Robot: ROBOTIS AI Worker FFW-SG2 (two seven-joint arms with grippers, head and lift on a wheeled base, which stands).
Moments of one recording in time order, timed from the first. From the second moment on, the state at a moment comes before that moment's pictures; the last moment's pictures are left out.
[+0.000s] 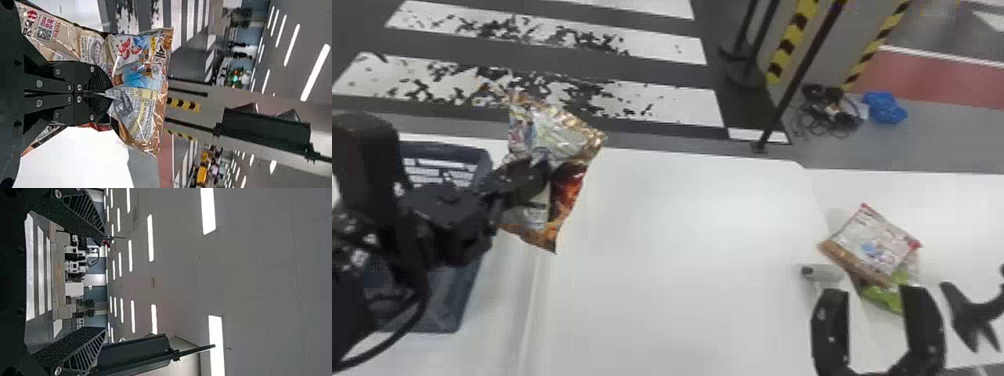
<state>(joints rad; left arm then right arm) 0.32 0.17 -0.07 -2.35 0.22 0.76 -0.37 0.78 -0.13 -0.04 -1.67 -0.32 -1.23 0.21</state>
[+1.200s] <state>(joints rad) -0.03 0.00 -0.68 -1.34 0.05 0.29 -0.49 0.81 -0.13 -0.06 -1.75 -0.36 -1.24 0.21</state>
